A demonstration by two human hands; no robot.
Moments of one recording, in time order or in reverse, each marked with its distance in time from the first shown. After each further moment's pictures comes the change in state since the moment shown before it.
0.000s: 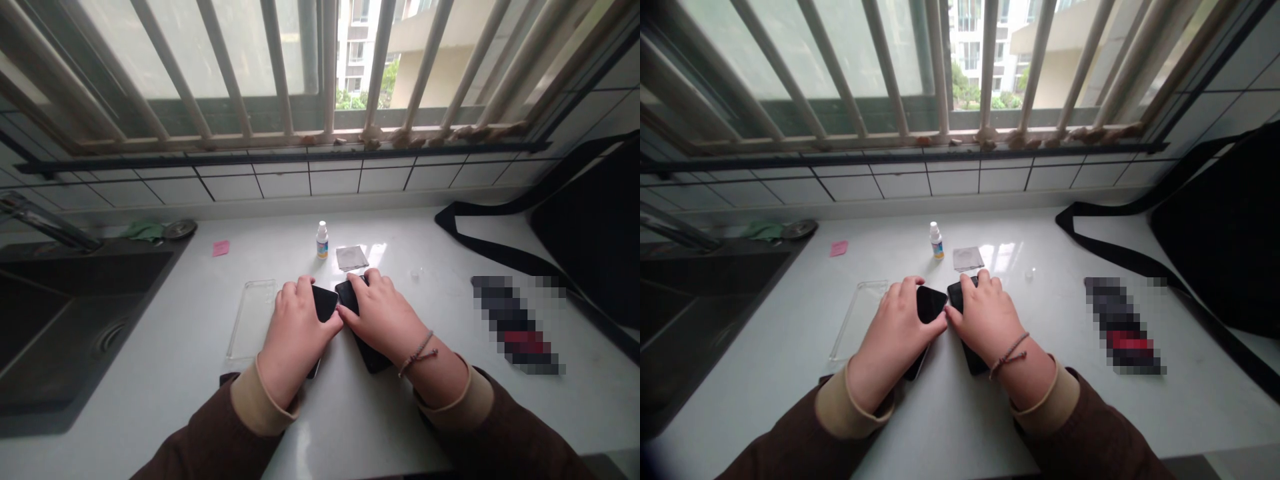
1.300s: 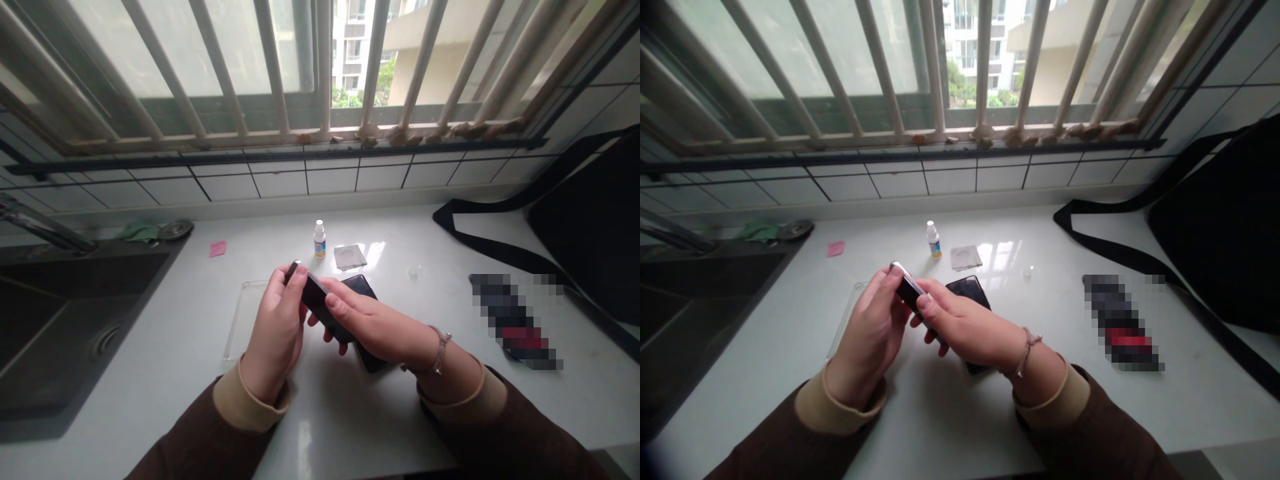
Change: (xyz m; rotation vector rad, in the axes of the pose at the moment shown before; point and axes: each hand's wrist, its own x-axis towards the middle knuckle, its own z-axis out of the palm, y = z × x) left_hand 0.006 0.017 -0.025 -1.406 -0.005 -0.282; right_hand -0.008 -0.001 -0.021 1.229 -0.507 -0.375
